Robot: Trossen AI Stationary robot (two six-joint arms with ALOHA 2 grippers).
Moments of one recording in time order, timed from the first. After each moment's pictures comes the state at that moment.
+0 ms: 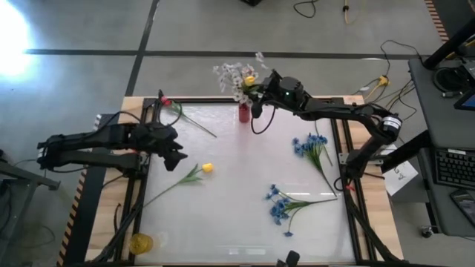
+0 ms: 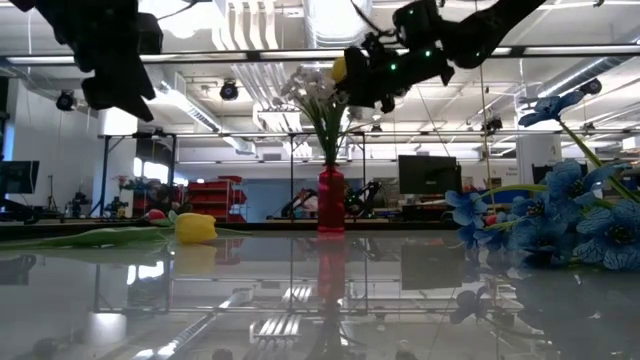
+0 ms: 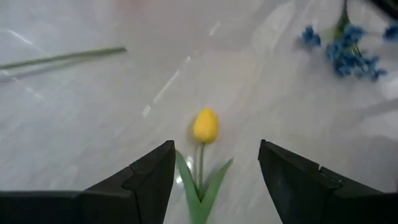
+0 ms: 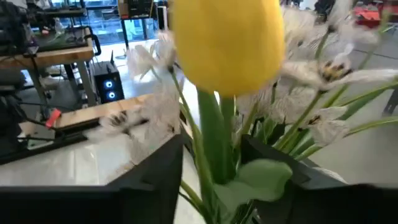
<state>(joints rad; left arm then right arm) 0.14 0.75 0.74 -0.83 0.00 -0.50 -0.53 1.60 1.07 0.41 -0.06 0.00</state>
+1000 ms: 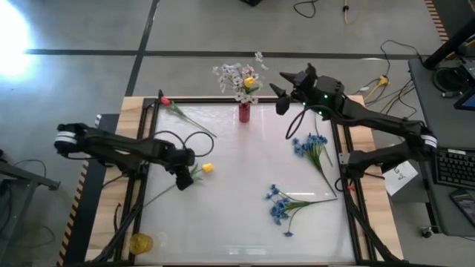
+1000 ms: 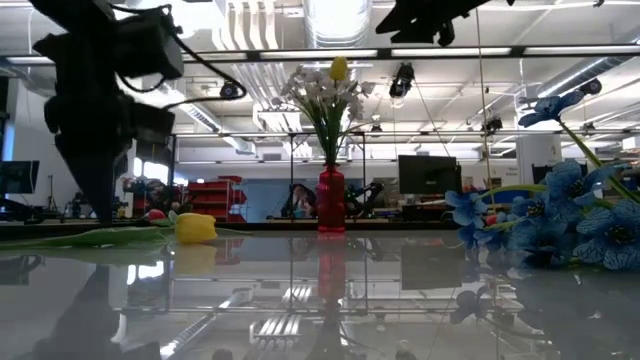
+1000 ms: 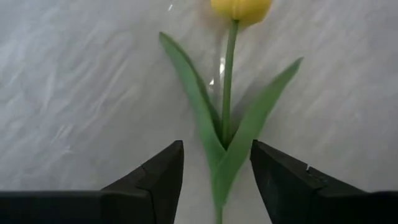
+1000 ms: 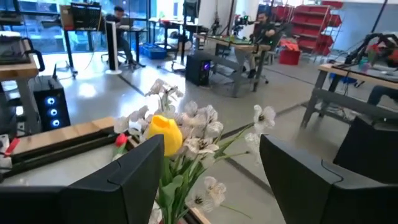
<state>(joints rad) -0.02 1.20 0.59 -0.70 0.04 -0.58 -0.42 1.18 1.07 0.04 0.28 -0.09</state>
